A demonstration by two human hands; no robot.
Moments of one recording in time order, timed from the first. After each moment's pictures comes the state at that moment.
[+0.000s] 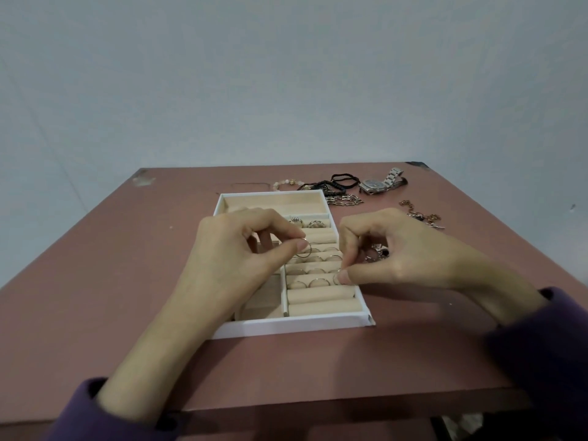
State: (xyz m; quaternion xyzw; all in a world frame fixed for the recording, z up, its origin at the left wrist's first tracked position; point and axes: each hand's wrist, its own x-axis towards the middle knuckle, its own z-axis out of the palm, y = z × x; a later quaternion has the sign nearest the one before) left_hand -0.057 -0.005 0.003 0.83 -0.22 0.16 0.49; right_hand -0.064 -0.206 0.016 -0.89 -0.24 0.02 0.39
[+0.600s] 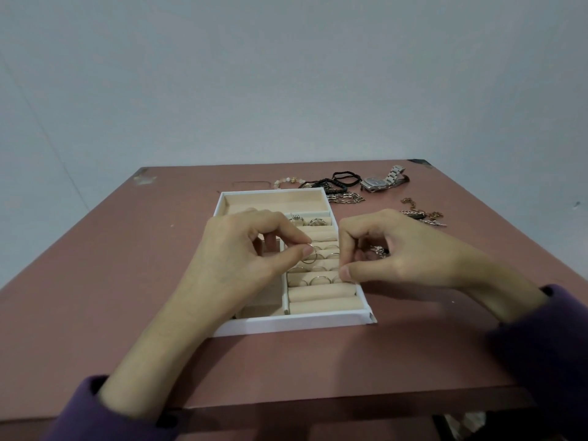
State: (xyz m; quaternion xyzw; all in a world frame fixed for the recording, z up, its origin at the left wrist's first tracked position) left_hand -0.056 -0.005 0.002 0.84 -0.25 0.13 0.47; right_hand -0.064 -0.206 0.015 -0.89 -0.25 0.05 0.39
